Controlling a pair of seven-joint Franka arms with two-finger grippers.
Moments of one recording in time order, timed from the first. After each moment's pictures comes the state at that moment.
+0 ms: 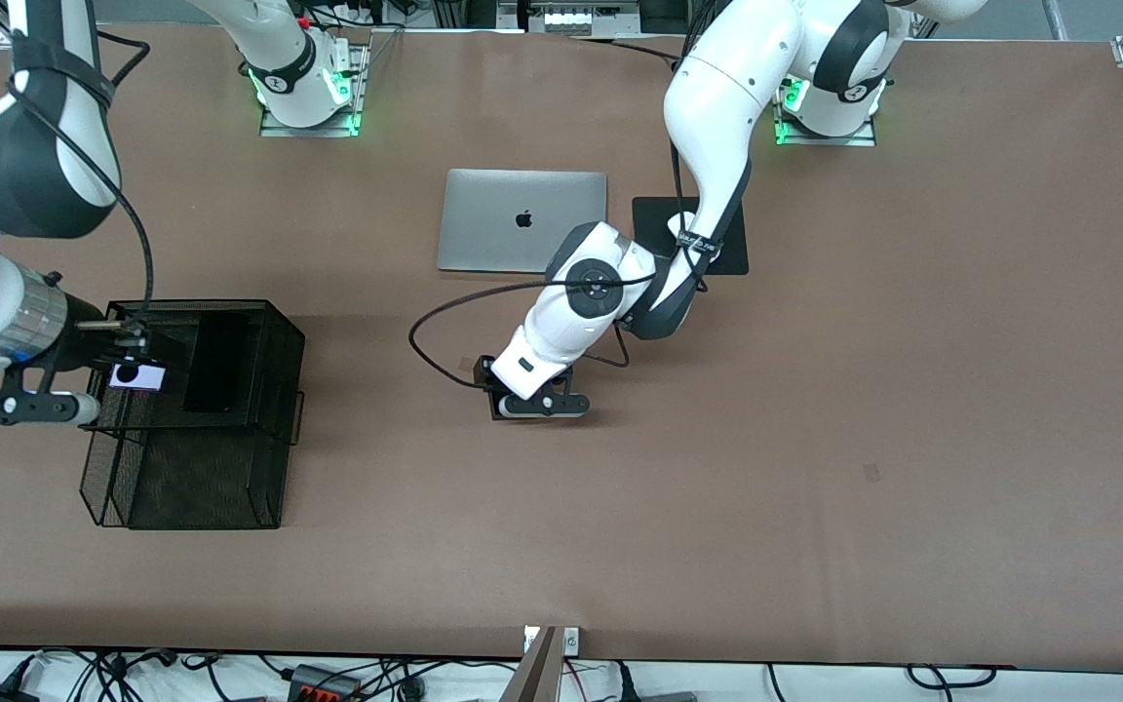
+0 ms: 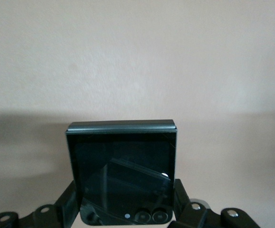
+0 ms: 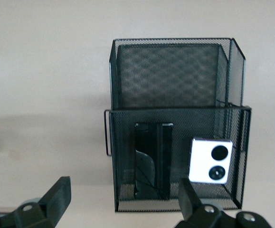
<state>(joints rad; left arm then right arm) -0.82 1.06 0.13 -1.04 -0.48 2.34 -0.55 0.20 0.41 -0.17 -1.36 0.04 1.72 0.05</state>
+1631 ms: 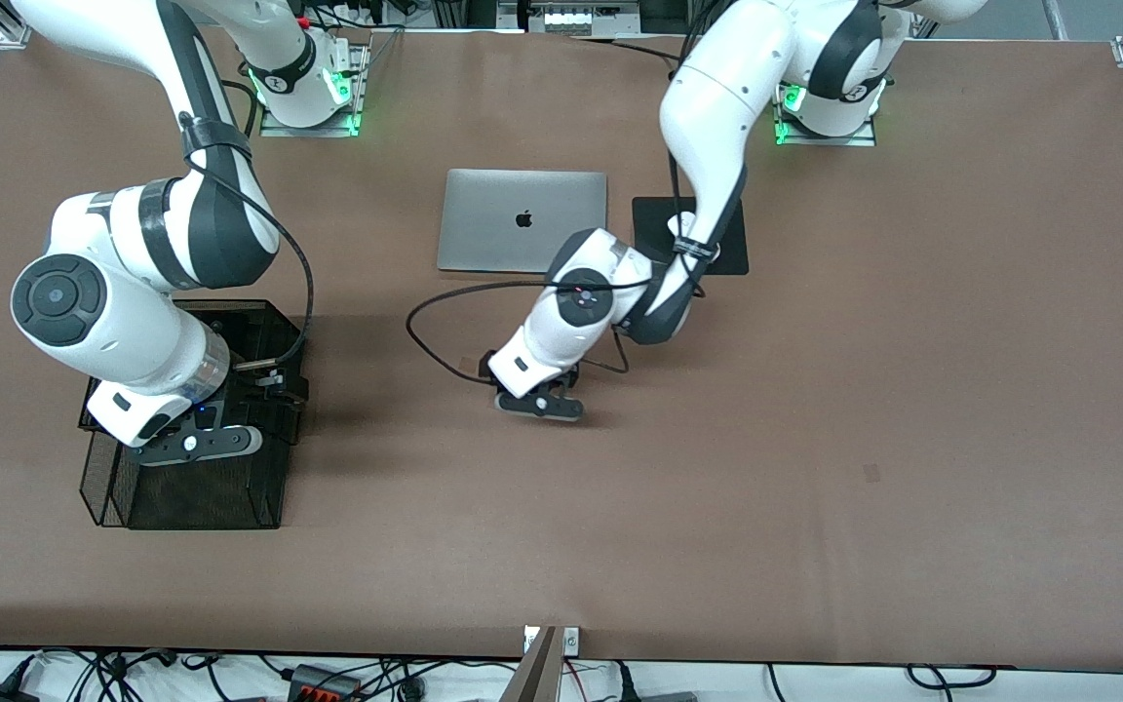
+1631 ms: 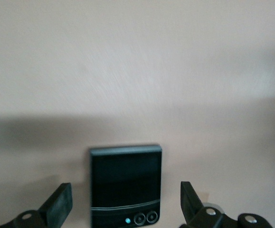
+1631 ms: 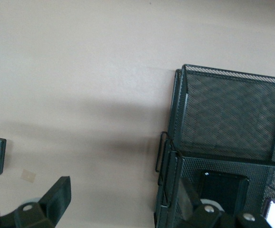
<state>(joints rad) -0.78 1.07 0.14 -1.01 -0.46 2.30 -0.48 0.35 0.51 -0.16 -1.39 0.05 1.93 0.05</state>
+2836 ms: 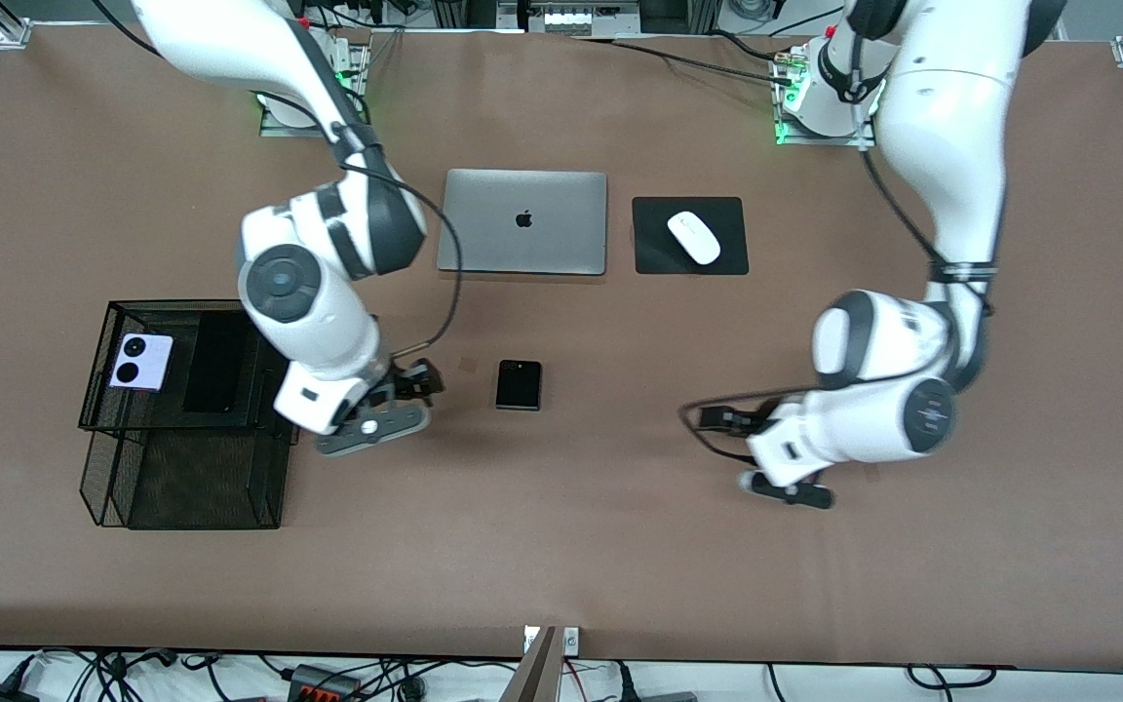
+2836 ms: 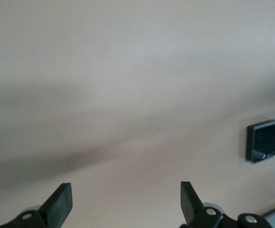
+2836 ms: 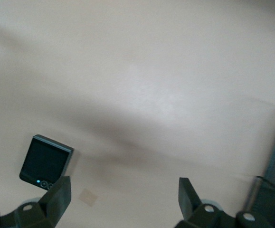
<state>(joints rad) -0.26 0.77 0.07 -1.26 -0.46 1.88 0.11 0.57 0.64 -0.16 -1.40 0.09 2.13 0.07</state>
